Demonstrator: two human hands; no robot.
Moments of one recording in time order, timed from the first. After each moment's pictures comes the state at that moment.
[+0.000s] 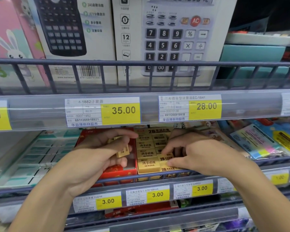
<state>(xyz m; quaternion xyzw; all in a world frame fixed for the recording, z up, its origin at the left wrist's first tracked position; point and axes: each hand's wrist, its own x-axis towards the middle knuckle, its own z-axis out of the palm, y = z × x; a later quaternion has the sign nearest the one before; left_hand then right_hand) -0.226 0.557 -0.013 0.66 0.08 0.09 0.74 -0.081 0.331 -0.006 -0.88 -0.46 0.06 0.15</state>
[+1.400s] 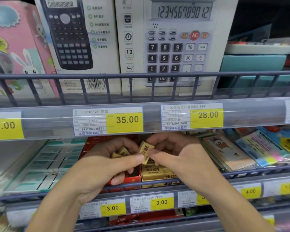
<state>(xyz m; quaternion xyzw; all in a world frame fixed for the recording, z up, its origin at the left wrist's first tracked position) -0.230 0.557 -0.013 0.74 0.05 0.07 0.67 -0.127 0.367 -0.017 -0.69 -0.37 0.10 0.61</state>
